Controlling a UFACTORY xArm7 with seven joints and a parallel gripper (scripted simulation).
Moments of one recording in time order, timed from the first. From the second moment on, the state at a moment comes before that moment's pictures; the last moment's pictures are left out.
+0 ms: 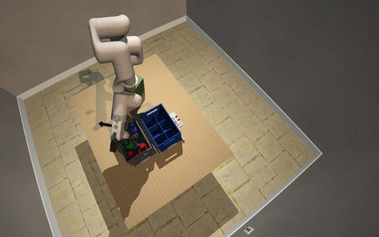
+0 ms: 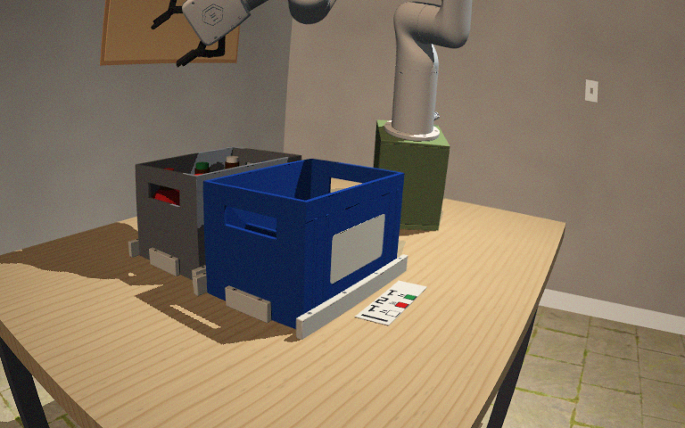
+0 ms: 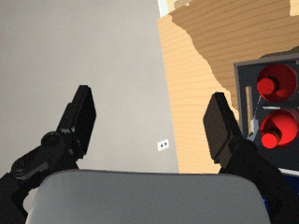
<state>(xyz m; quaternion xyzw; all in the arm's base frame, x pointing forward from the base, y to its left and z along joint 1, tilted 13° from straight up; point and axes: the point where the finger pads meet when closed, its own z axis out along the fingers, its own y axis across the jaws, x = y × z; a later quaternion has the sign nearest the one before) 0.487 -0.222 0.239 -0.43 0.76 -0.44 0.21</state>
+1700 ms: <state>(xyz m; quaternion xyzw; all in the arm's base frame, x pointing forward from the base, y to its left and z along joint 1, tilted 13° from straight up) 0.526 -0.116 0.247 -0.43 0.79 -0.31 0.32</state>
